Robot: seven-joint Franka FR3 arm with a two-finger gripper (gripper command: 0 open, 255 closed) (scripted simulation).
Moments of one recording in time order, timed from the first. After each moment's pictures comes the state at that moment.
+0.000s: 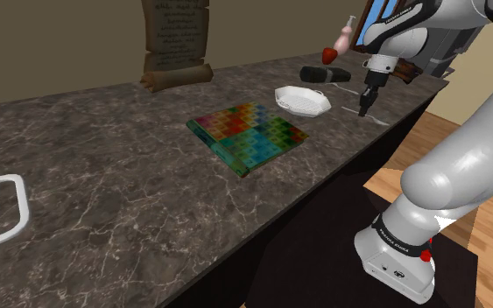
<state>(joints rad) -0.44 -0.01 -0.44 -2.15 -0.01 1.94 -0.82</state>
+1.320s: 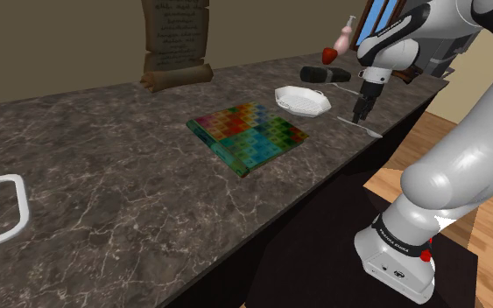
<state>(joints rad) -0.45 0.05 -0.45 -2.20 0.02 2.04 -0.85</state>
